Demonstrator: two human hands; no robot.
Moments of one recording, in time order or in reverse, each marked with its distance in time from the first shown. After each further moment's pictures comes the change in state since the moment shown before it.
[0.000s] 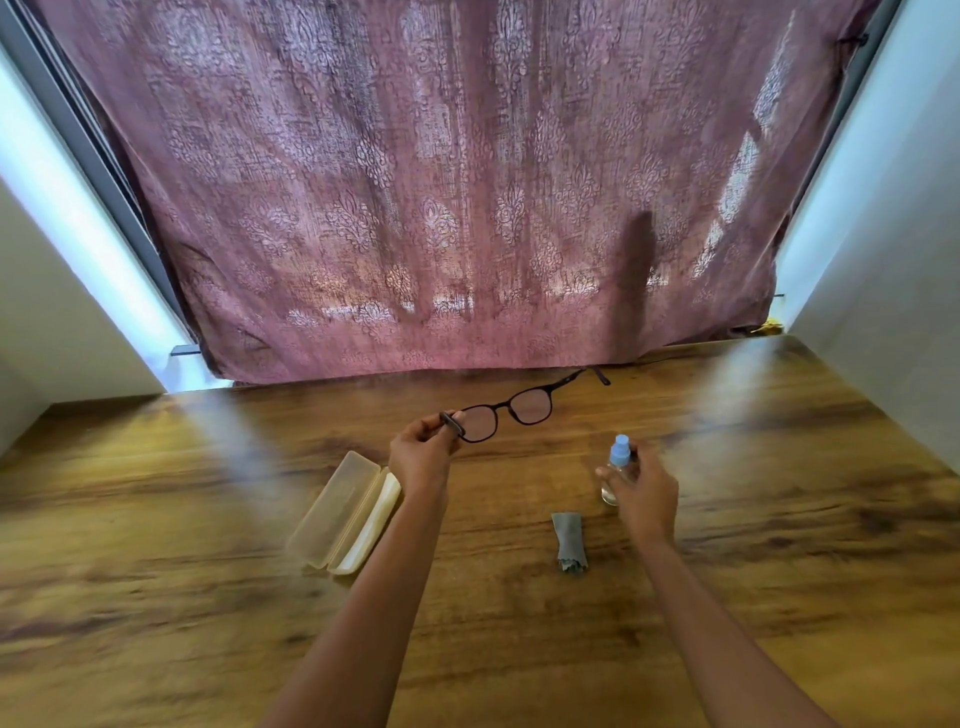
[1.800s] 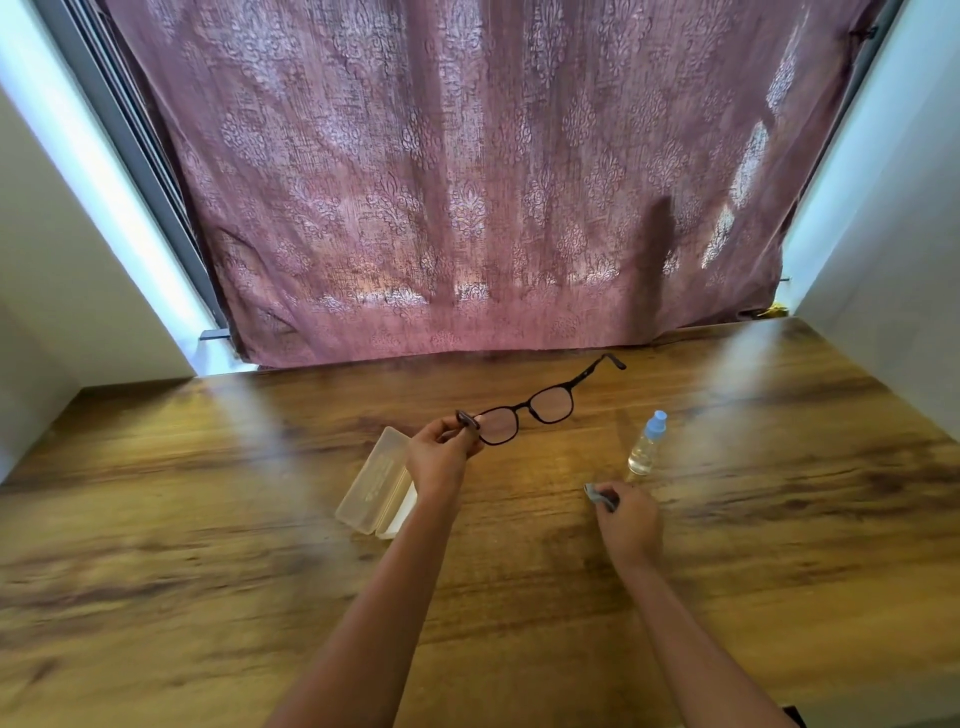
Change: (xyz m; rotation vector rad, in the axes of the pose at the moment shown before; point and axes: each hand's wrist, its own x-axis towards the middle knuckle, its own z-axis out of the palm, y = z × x) left_hand -0.017 -0.002 -0.056 -0.006 -0.141 -0.019; right_hand -0.082 0.007 0.037 -0.323 -0.022 -0.082
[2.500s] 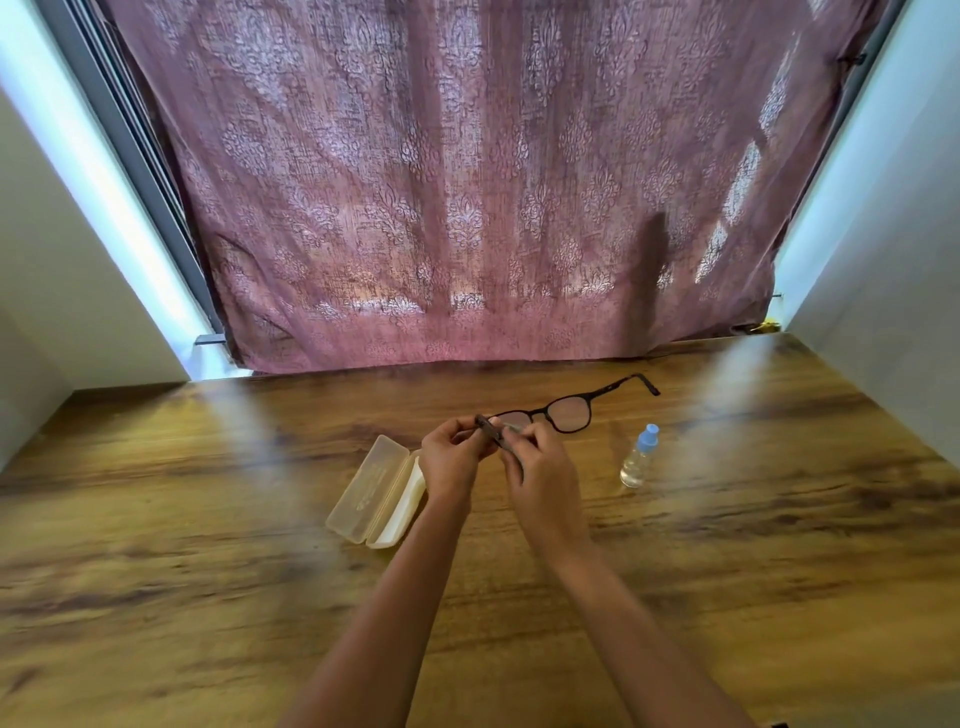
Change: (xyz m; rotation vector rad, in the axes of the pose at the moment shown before) left_hand -0.005 0.004 0.020 0.014 -0.111 0.065; right_hand -0.019 -0.119 -0.019 0.061 0.026 -0.580
